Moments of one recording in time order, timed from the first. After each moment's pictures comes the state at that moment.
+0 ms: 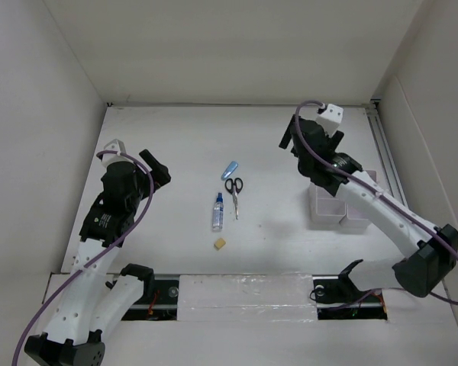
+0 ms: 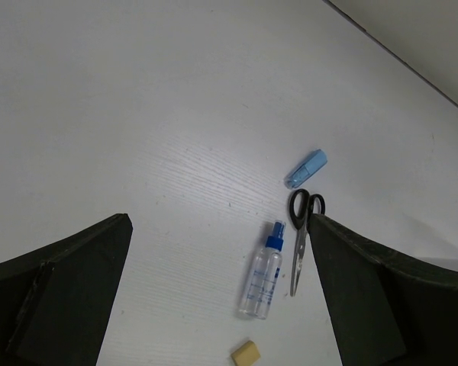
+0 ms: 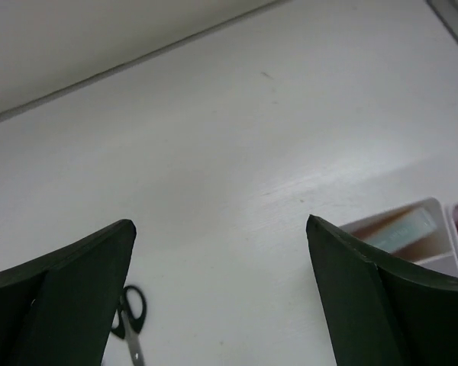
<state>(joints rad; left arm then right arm) -0.24 0.74 0.89 -0.63 -0.24 -0.65 0.62 1.37 1.26 -0.51 0.89 0.71</state>
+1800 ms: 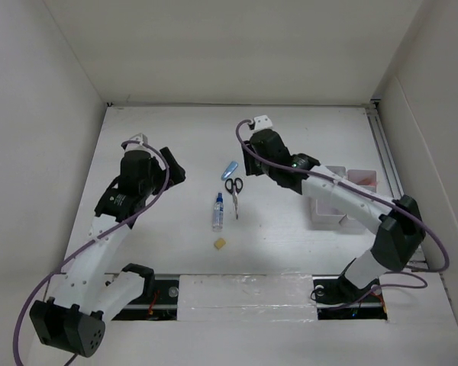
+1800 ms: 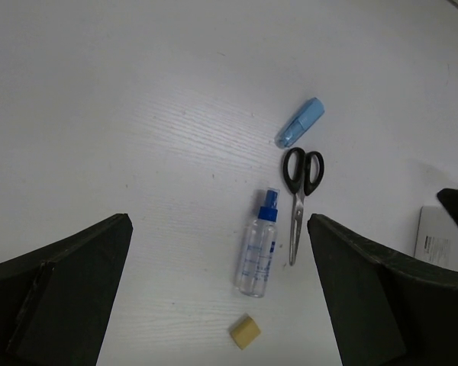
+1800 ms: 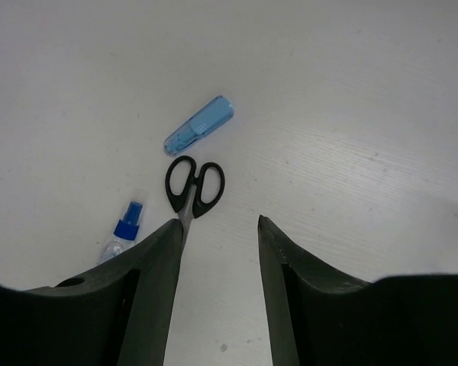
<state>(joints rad) -0.26 0.90 0.89 -0.58 -0.11 -0.61 0.78 1.62 1.34 -0.37 0.33 0.30</state>
